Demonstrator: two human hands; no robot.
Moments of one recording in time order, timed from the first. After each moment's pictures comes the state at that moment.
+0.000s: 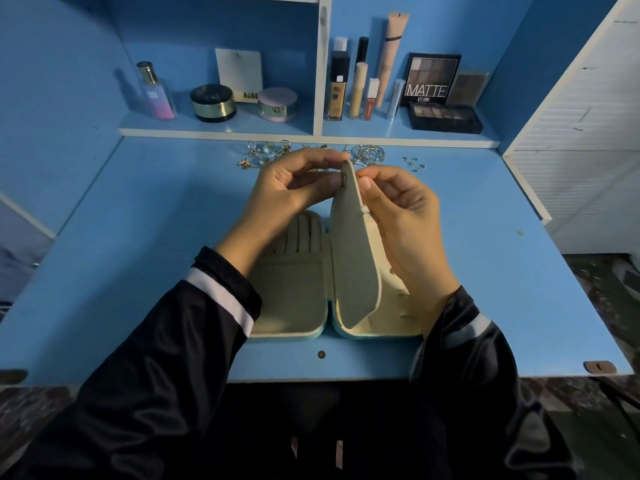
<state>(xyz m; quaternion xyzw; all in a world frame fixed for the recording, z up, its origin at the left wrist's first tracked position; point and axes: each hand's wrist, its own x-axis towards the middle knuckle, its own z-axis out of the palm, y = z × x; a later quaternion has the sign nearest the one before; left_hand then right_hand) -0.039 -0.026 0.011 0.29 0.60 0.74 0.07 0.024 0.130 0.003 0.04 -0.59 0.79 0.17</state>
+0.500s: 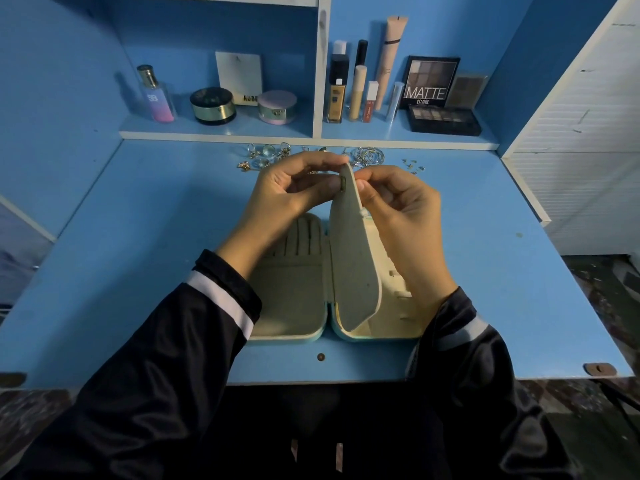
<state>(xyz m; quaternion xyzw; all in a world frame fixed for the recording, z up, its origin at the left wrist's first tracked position) -0.038 -0.026 0.011 0.30 0.60 0.74 0.07 0.028 0.129 0.013 0.06 -0.69 0.69 0.22</state>
